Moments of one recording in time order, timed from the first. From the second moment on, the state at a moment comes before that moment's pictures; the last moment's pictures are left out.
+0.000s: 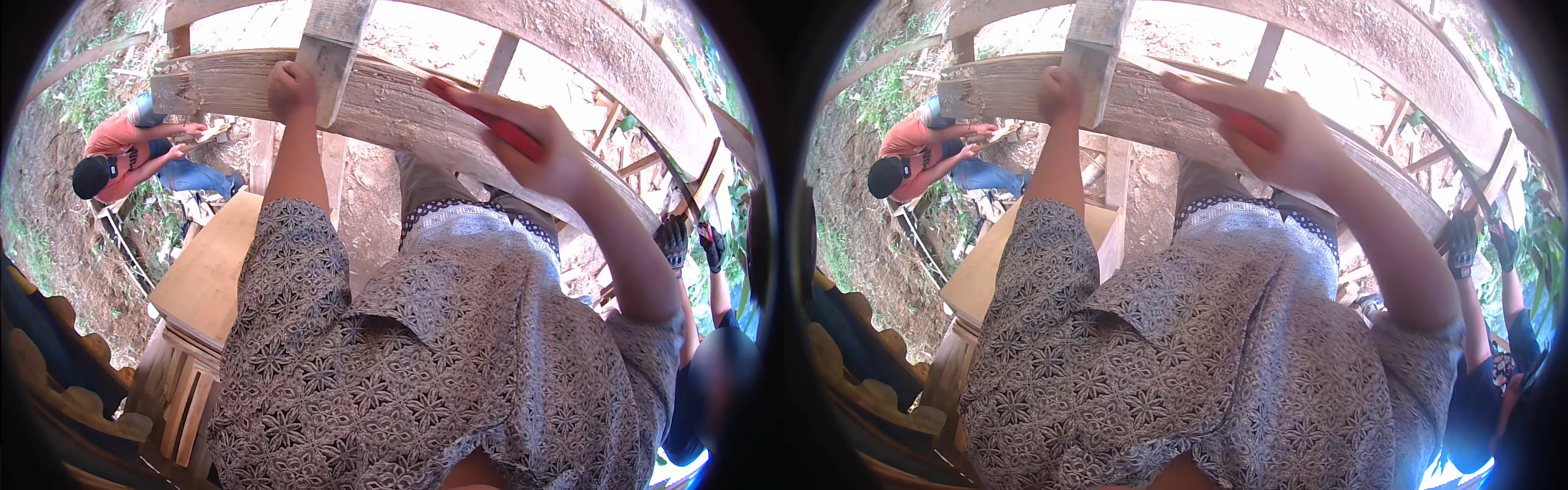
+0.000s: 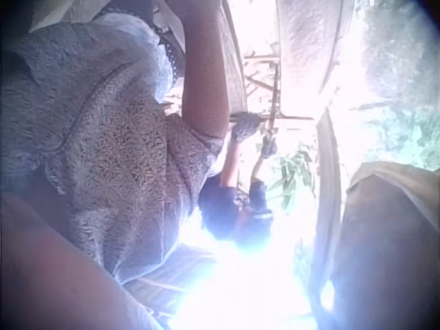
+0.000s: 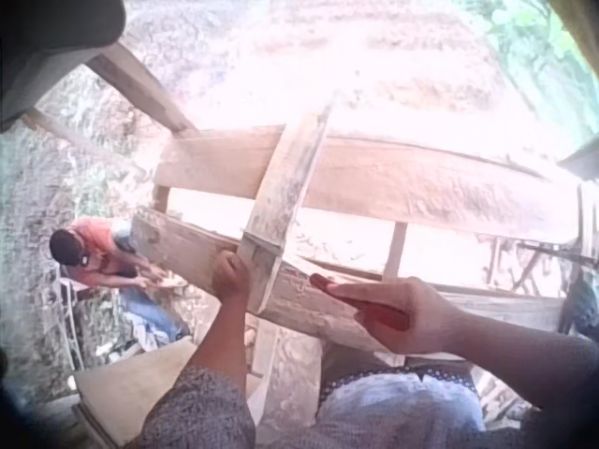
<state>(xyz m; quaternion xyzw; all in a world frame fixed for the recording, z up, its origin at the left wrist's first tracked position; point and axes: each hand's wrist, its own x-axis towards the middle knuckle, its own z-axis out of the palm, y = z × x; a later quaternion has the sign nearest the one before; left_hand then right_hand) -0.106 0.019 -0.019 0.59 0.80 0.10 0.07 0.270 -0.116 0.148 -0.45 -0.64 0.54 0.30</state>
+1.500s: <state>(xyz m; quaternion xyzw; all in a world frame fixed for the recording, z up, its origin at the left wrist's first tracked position) -0.081 0.009 -0.014 0.59 0.79 0.10 0.10 0.121 0.017 0.062 -0.48 -0.65 0.49 0.33</state>
